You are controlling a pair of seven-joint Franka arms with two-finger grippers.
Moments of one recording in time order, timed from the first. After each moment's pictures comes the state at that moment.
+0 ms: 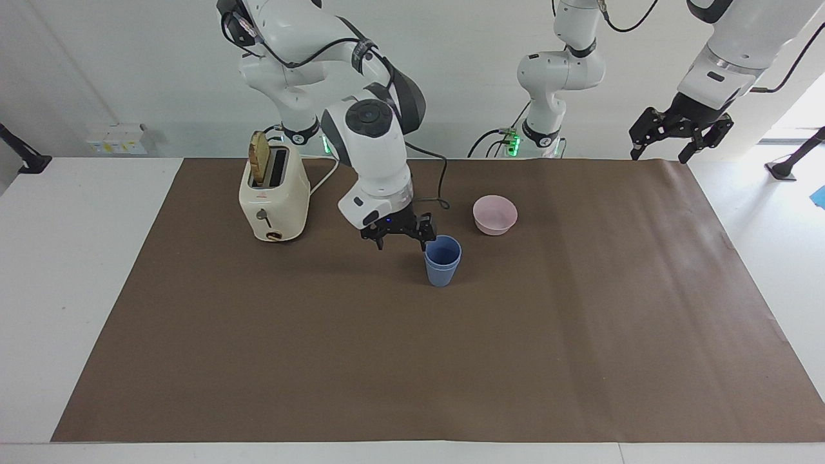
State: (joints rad) left arm -0.02 -0.09 0.00 -1.61 -0.04 1.52 0.09; right arm 0.13 0.35 0.34 -1.44 -0.04 1.86 0.66
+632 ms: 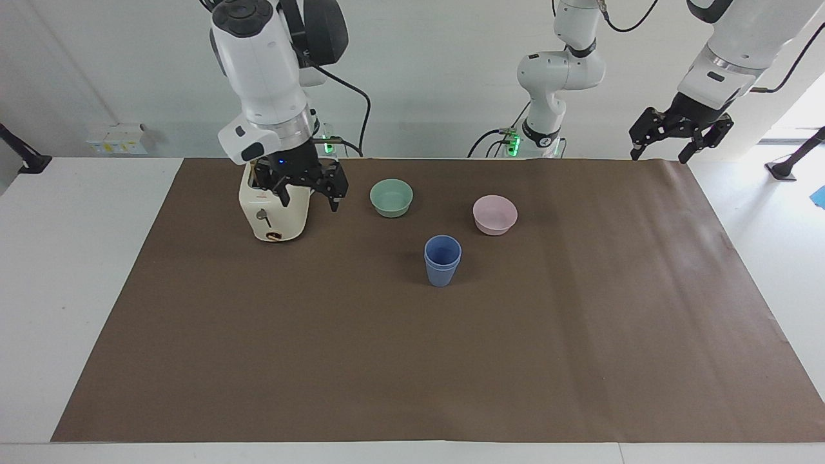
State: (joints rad) left arm -0.02 -0.09 0.00 -1.61 -0.04 1.52 0.09; right arm -0.04 0.19 0.32 -1.40 -0.04 1.61 0.43
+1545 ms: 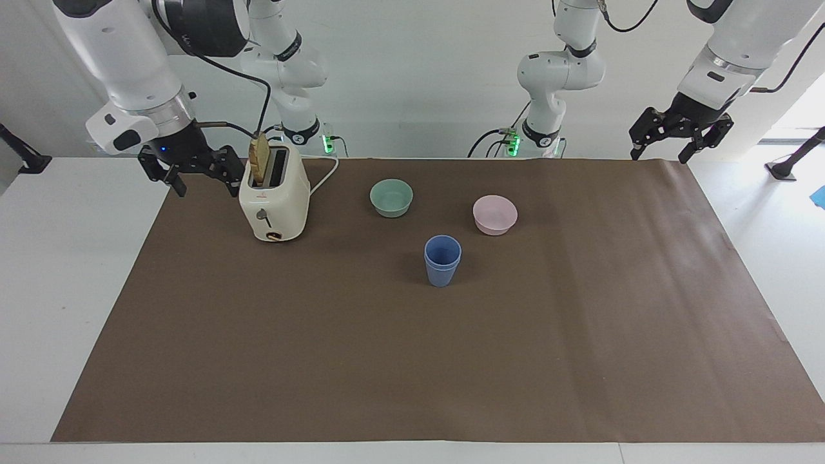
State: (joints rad) left arm -0.02 -0.09 0.00 -1.61 -0.04 1.52 0.09; right arm -0.10 0.14 0.10 -1.37 -0.03 1.50 0.02
